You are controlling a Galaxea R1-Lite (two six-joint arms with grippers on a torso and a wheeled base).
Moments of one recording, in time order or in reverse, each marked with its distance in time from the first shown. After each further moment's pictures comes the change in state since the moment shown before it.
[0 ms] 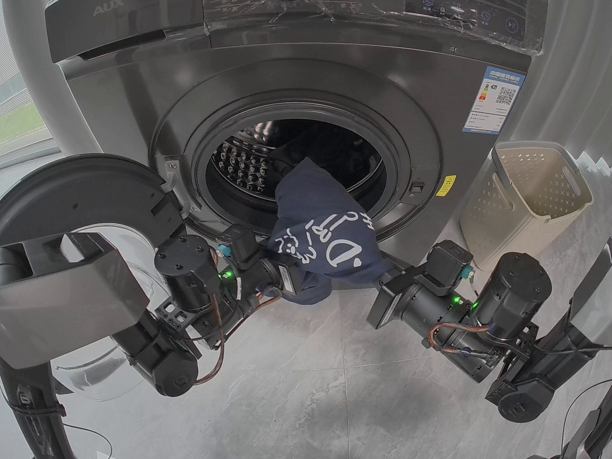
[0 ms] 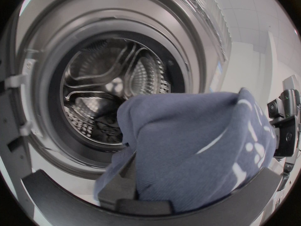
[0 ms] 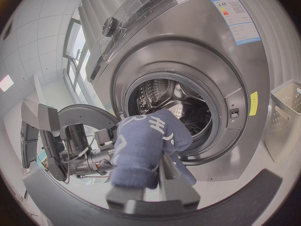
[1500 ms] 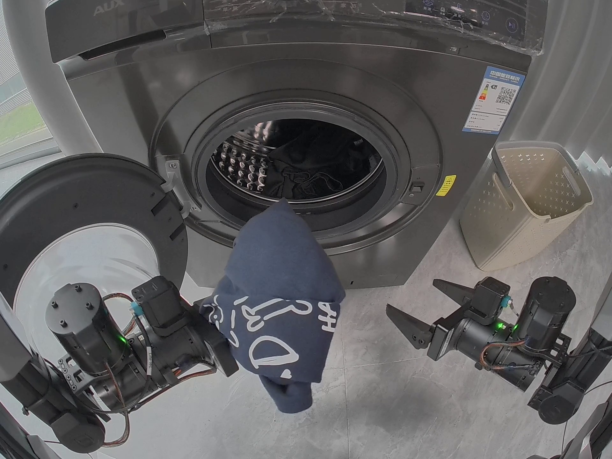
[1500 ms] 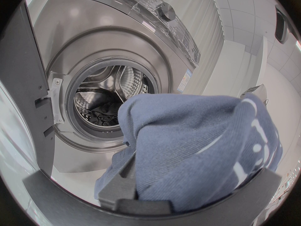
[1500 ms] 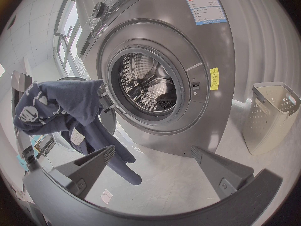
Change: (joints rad) left arm -0.063 -0.405 0.528 -0.005 -0.100 -0.014; right arm -0.164 -0.070 0.300 0.001 0.097 -0.058
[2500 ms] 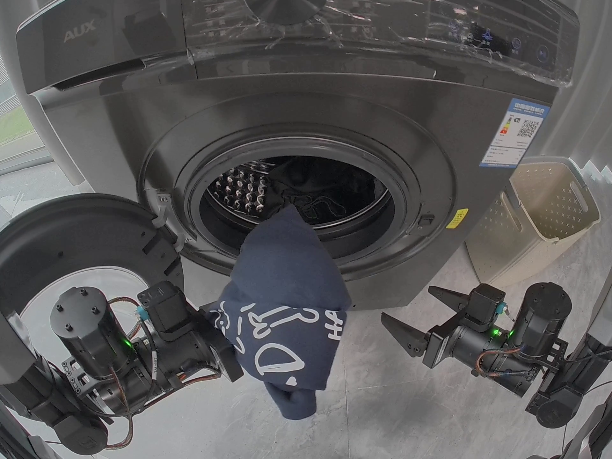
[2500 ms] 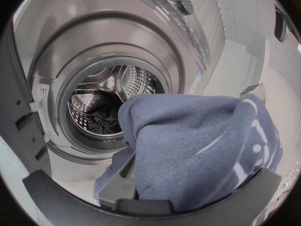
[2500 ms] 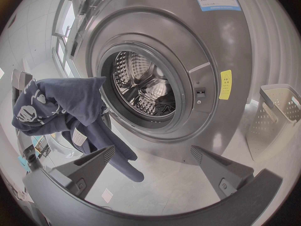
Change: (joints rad) left arm -0.015 0.013 0.001 -0.001 0.000 -0.005; right arm 0.028 0.014 0.007 0.000 -0.011 0.009
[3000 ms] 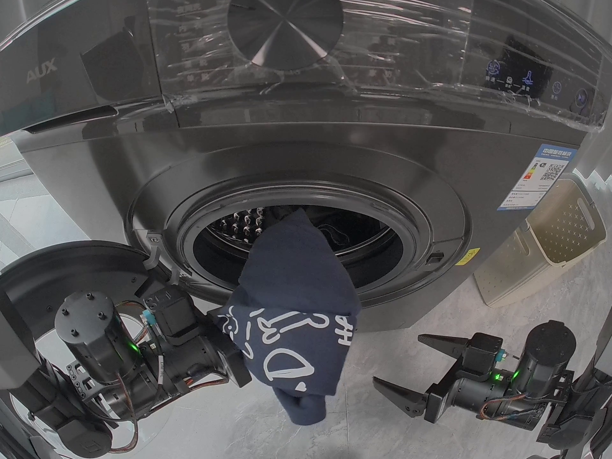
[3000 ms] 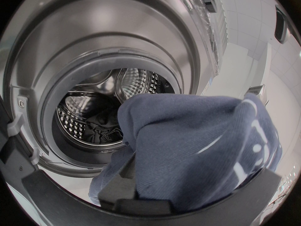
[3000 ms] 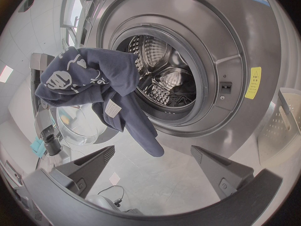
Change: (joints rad) left arm -0.034 0.010 -0.005 0.000 0.007 -0.021; right arm 0.144 -0.035 0.158 0.001 0.012 -0.015
